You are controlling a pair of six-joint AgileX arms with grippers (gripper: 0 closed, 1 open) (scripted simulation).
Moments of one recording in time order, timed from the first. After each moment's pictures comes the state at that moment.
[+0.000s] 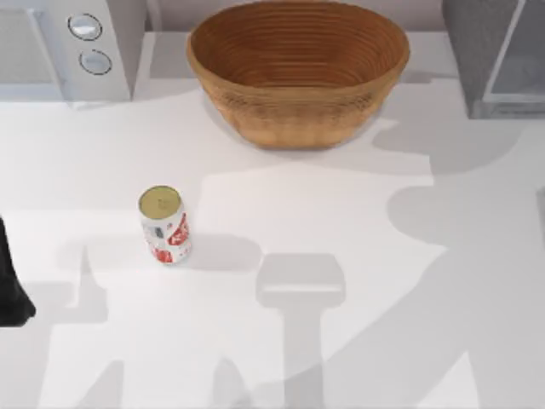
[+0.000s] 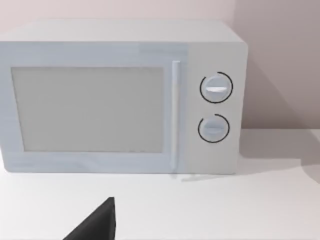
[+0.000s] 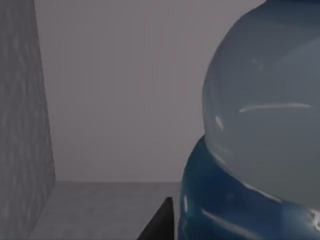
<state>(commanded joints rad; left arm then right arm) 0.00 0.00 0.00 0.00 0.00 0.00 -0.20 2.11 1.16 0.95 -0.16 0.00</state>
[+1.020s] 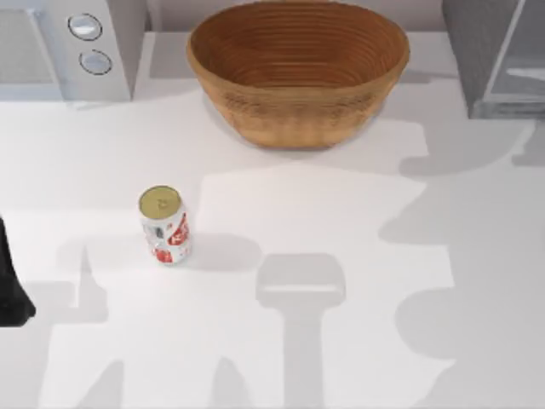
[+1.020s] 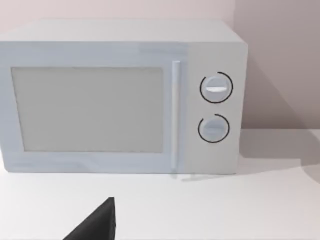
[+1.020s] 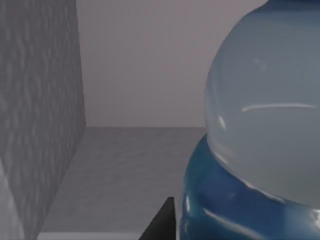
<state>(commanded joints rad) 0.00 0.00 0.00 0.00 0.00 0.00 -0.22 1.82 0.66 1.15 -0.19 0.00</state>
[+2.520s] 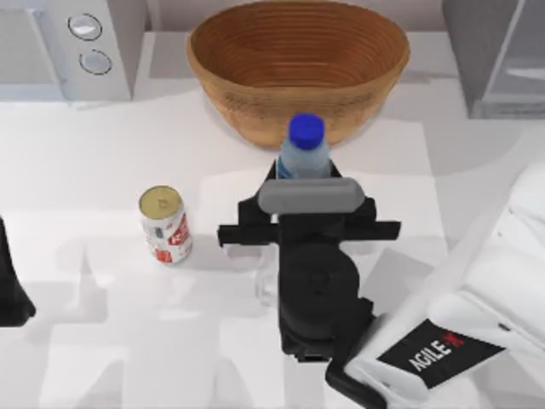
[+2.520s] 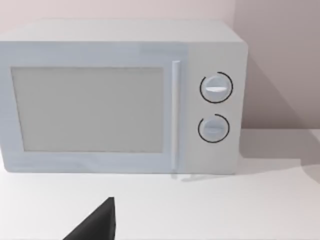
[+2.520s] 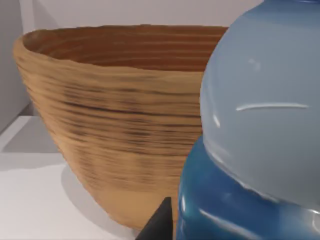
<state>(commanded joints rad) 0.00 0.00 0.00 0.00 0.00 0.00 0.98 2.20 0.85 1.33 1.00 -0.01</state>
